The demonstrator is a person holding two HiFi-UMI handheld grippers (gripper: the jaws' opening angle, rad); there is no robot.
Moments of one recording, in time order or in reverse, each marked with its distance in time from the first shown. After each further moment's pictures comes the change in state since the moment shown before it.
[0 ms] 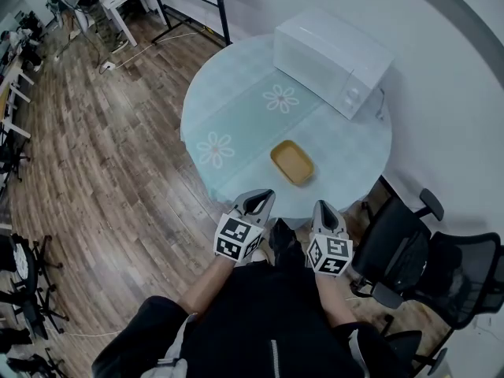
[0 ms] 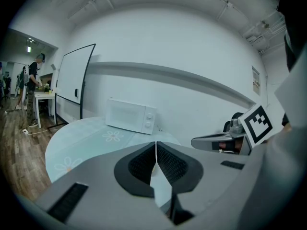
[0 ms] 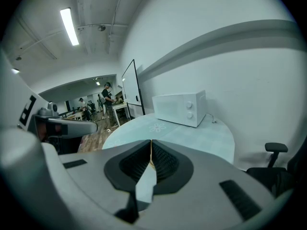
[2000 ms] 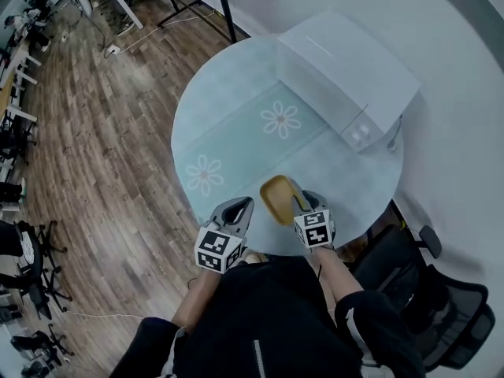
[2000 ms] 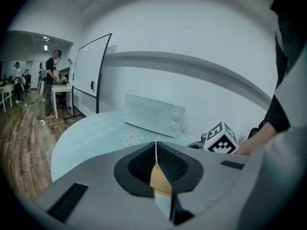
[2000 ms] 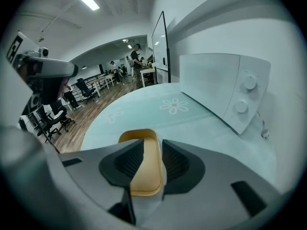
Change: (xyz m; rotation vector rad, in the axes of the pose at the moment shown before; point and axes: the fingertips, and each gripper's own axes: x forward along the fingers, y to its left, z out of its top) left arm 0.099 0.106 0.044 -0.117 0.084 0.196; right arm 0.233 -0.039 -0.026 -0.324 0.423 0.350
